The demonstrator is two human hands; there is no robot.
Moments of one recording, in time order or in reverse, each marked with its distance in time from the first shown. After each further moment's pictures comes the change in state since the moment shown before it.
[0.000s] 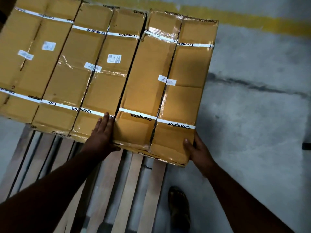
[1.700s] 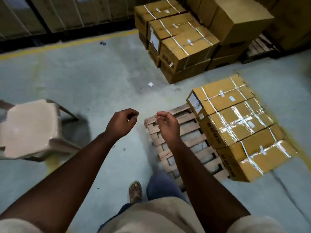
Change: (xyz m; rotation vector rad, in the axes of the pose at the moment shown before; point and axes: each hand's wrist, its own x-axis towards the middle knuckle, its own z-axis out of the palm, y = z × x) left_hand -0.890 -0.312 -0.187 -0.841 0.851 -0.552; right_hand -0.735 -0.093 0.667 -0.525 -0.576 -0.510
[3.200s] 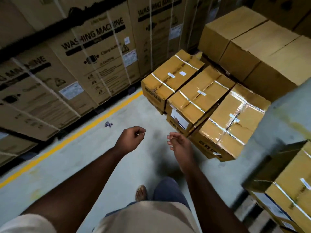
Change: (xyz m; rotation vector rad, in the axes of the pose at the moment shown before) left_hand 1.032 -0.103 -0.266 0.034 -0.331 0.031; right_hand 0.880 -0.278 0.338 0.193 0.254 0.240
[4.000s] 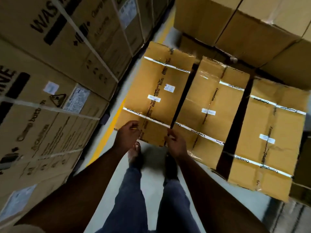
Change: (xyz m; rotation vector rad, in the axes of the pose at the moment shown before) left_hand 0.617 0.010 0.013 0.053 -0.307 -0.130; right_hand 0.550 -0.062 0.092 -0.052 0.215 0.299
